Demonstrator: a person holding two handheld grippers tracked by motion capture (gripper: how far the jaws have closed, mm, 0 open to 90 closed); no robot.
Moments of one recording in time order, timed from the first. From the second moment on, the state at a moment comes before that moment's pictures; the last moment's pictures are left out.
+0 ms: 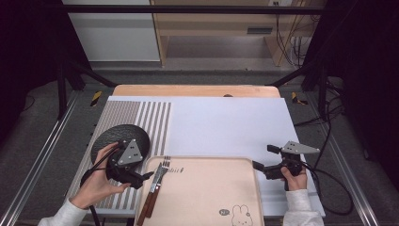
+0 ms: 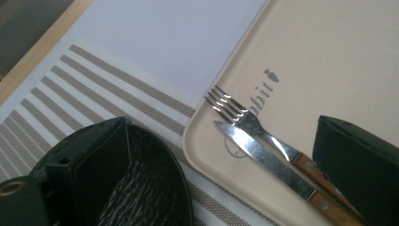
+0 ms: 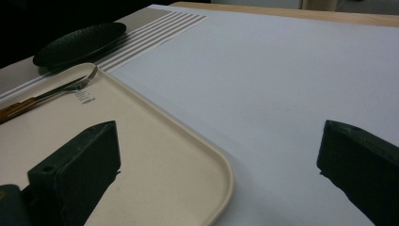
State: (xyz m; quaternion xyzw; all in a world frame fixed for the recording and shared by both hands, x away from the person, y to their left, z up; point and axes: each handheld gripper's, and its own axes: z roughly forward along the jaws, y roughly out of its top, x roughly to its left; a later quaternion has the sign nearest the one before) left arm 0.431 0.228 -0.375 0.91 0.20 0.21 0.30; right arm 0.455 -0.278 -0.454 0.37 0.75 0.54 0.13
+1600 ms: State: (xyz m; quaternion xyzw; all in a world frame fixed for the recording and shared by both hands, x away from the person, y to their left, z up) left arm 0.417 0.293 -0.410 0.92 0.16 0.29 0.19; right arm 0.455 -0.278 -0.455 0.37 0.75 0.53 0.13
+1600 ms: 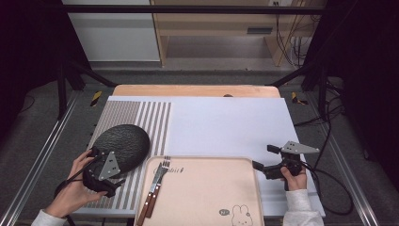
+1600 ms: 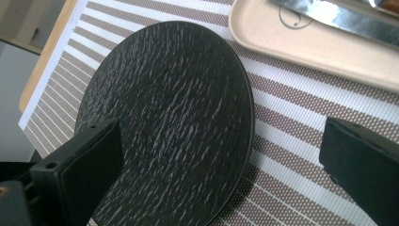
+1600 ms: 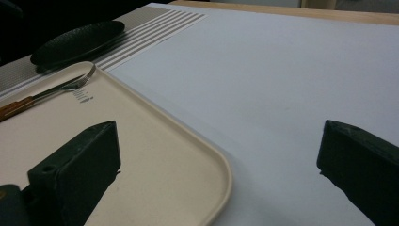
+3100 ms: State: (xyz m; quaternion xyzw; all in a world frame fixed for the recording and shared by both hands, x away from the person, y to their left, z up) left arm 0.414 0.292 -0.458 0.91 0.08 0.41 0.06; right arm 0.455 -0.278 -0.456 0.37 0.75 0.54 0.13
